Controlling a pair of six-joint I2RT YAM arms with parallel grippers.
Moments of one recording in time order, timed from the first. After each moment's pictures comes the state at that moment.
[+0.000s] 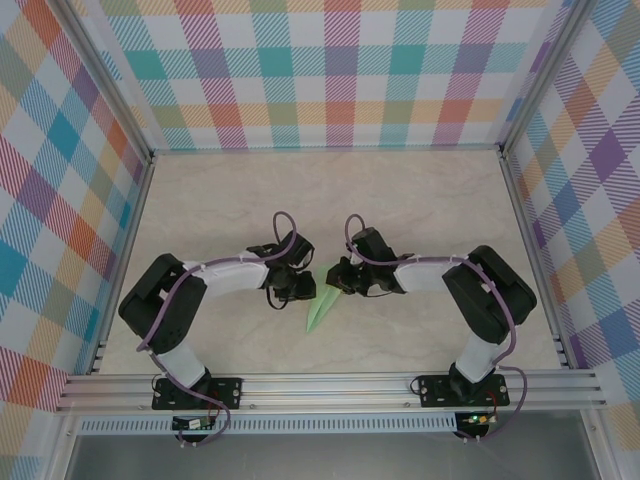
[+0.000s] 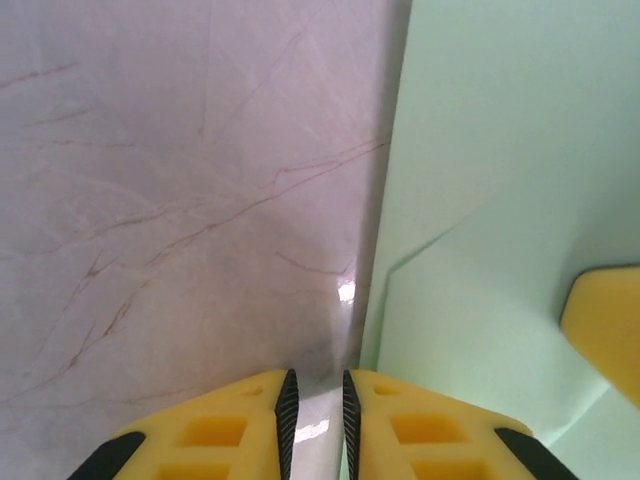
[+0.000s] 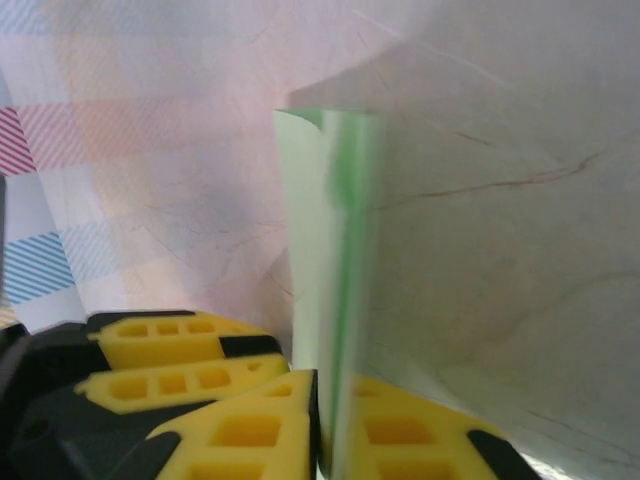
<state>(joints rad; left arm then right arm) -0.70 1.66 0.89 -0.43 0.17 -0.72 0.68 1.73 0.80 0.06 -0.49 1.01</state>
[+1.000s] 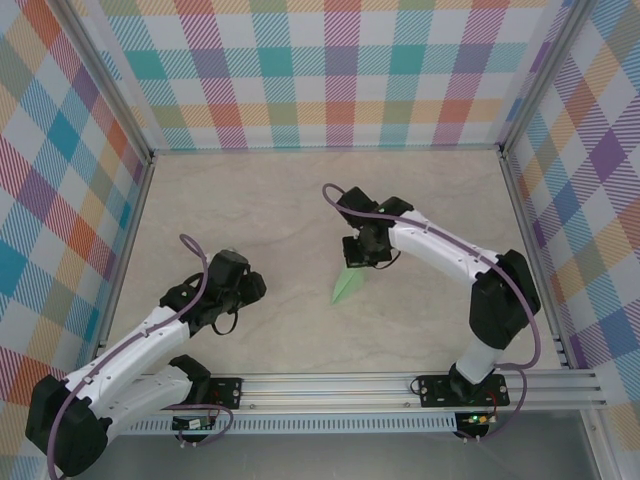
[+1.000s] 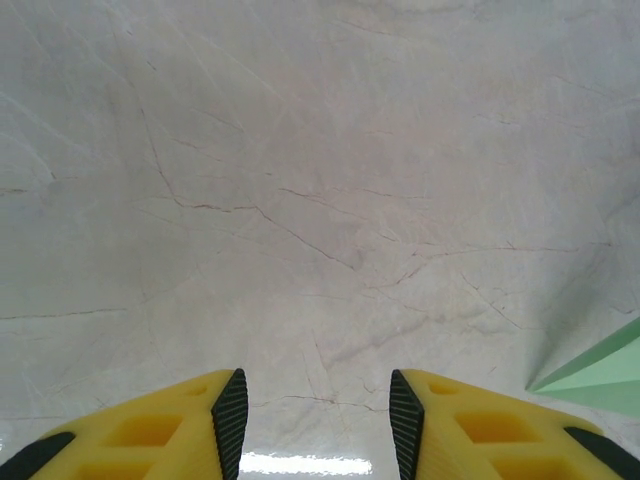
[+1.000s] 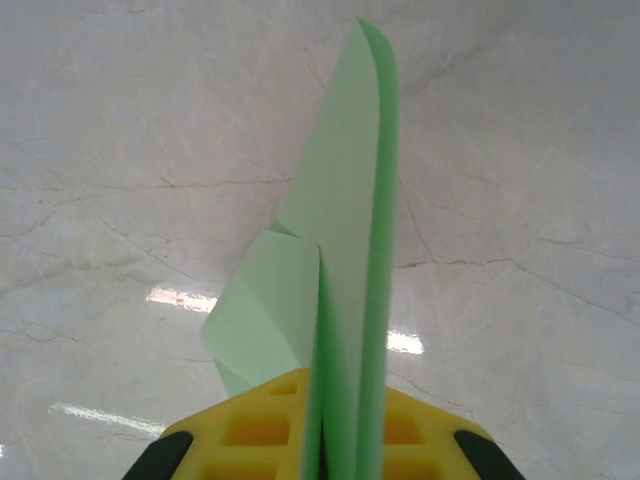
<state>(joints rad) -0.56 0.90 0.60 -0.62 -0.12 -0.87 0.72 1.70 1.44 -1.05 0.04 0.53</state>
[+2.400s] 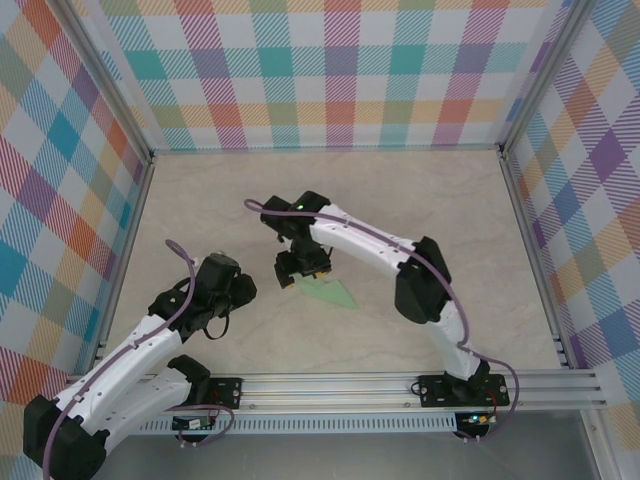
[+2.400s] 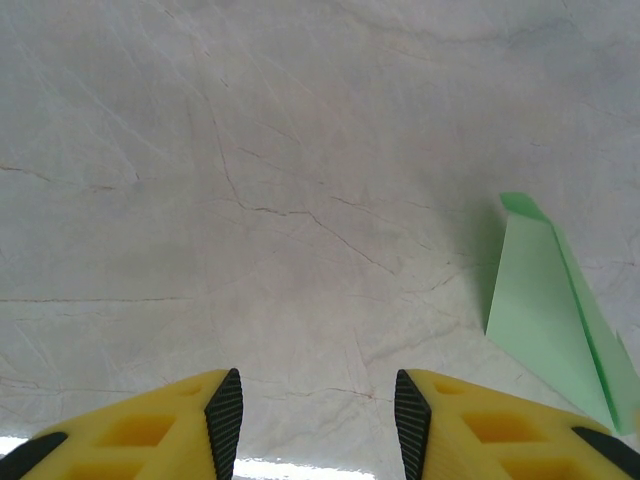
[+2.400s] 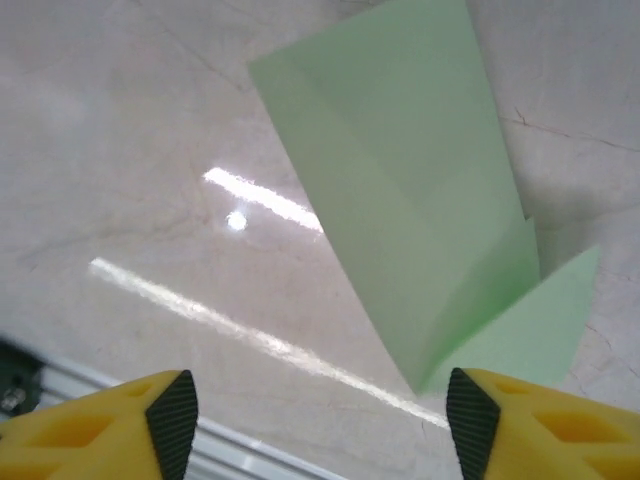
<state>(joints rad) -0.53 0.82 0.60 -0.72 -0.16 -0.87 0.94 2.13 2.02 -1.37 -0.14 0.51</state>
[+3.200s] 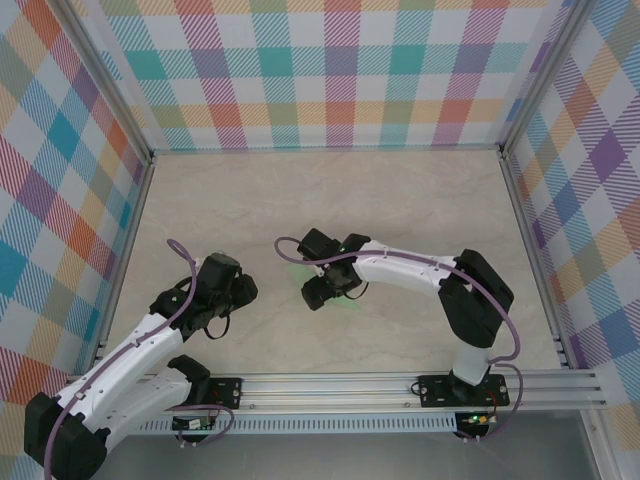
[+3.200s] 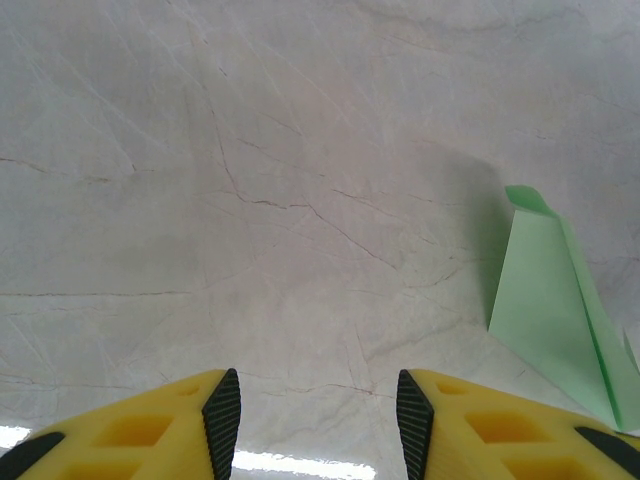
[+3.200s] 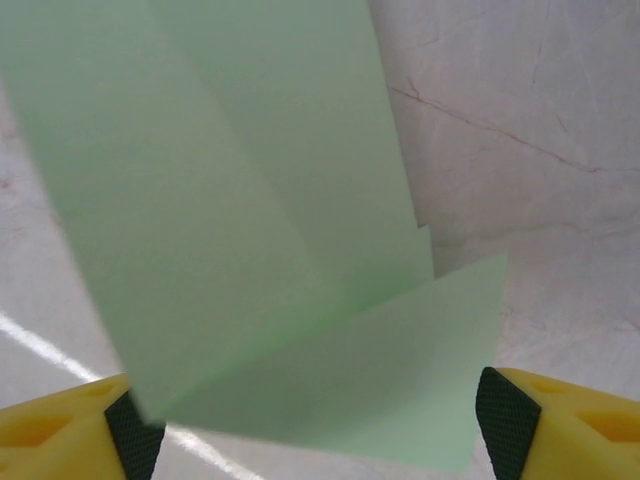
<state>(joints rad) -0.52 0.83 0.60 -0.71 -0.15 -0.87 0.95 1.81 1.29 -0.80 0.03 0.35</state>
